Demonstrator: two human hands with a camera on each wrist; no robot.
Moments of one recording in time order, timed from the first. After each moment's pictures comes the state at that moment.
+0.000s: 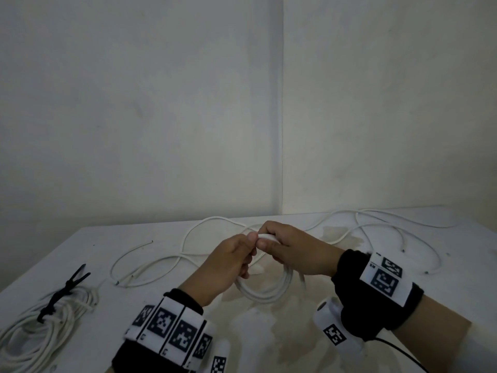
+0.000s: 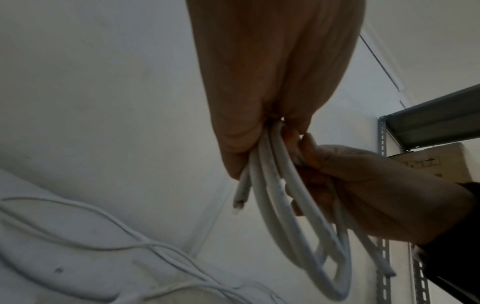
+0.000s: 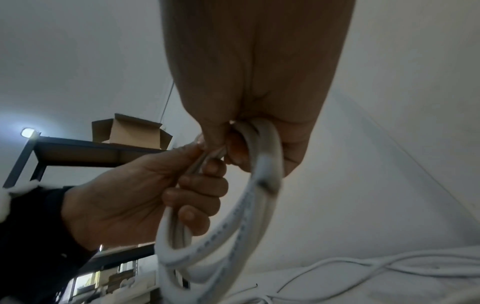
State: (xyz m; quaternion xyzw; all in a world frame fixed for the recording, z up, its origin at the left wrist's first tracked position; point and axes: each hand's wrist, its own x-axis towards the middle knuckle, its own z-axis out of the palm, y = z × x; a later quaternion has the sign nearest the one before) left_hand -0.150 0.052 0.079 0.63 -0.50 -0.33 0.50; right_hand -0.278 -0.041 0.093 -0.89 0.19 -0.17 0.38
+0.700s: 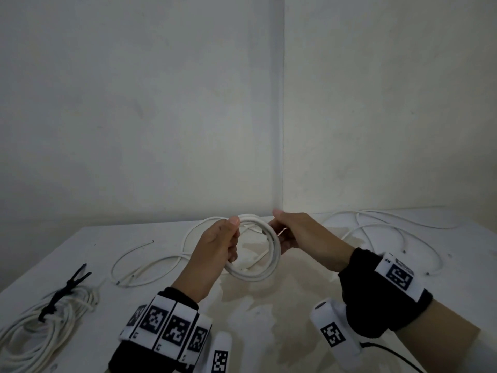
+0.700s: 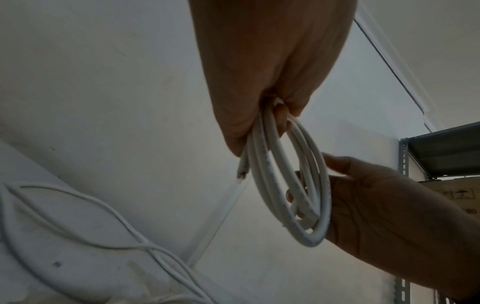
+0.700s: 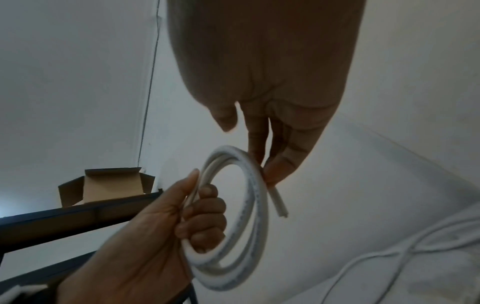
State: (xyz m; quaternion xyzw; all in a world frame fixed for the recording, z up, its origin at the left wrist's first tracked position) left_hand -0.143 0.057 0.089 0.60 -0.44 -0.28 0.60; right_hand -0.283 -0.048 0.101 -0.77 0.24 -0.25 0.53
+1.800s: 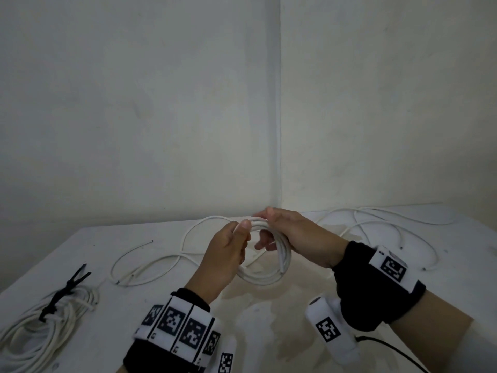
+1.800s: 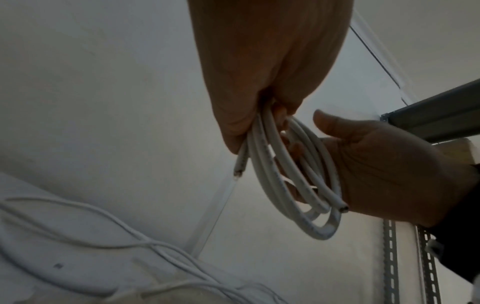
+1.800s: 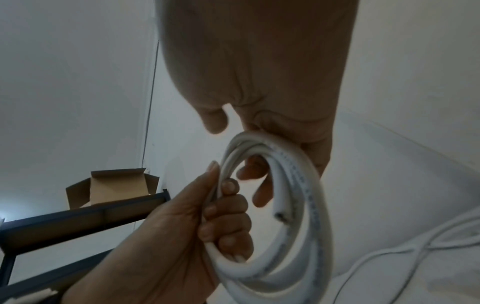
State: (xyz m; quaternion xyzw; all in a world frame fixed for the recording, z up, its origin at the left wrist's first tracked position) left_hand -0.156 0.051 0.081 0.63 -0.49 -0.22 0.57; right_hand -0.279 -0.039 0.104 -0.76 0.19 -0.22 0.58
